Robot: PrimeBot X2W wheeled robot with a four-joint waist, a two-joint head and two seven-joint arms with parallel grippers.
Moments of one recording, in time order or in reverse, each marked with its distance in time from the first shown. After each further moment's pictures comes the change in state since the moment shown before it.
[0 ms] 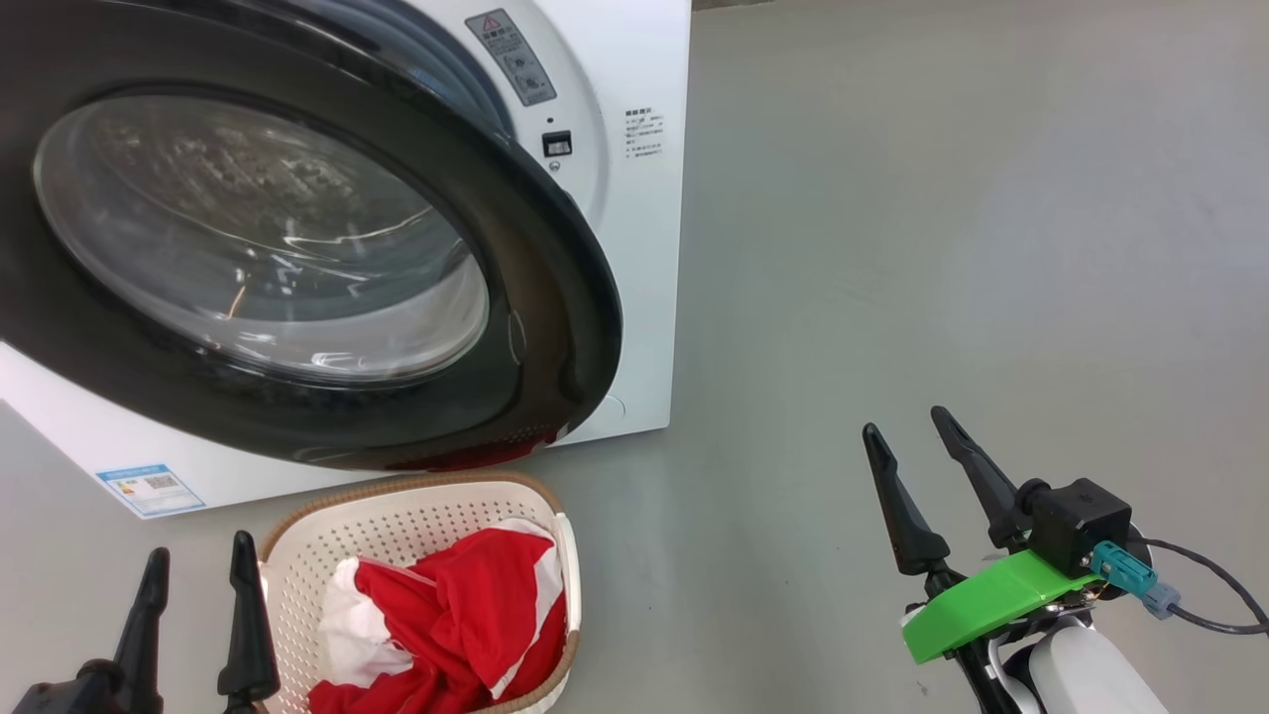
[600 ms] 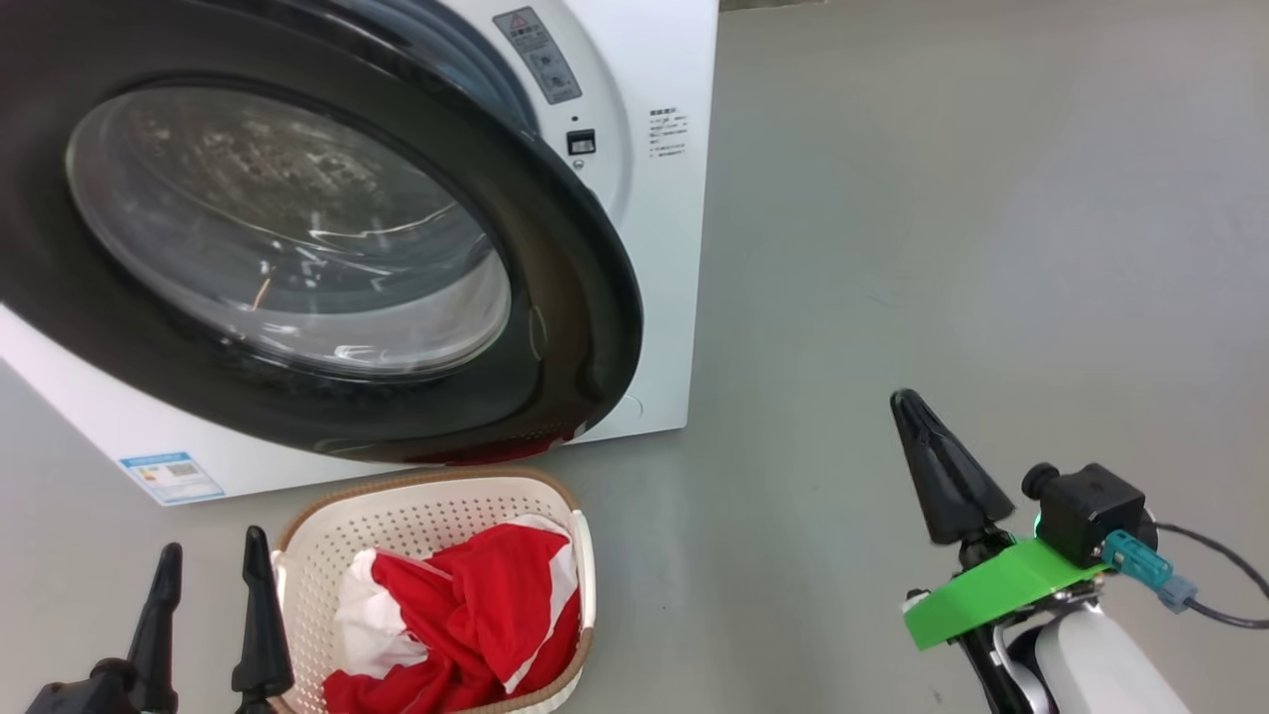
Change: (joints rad) left arm 0.000 -0.032 0.001 -0.017 0.017 -0.001 0.000; right arm -0.007 -0.024 0.023 -0.070 0.012 0.000 0.000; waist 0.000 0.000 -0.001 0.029
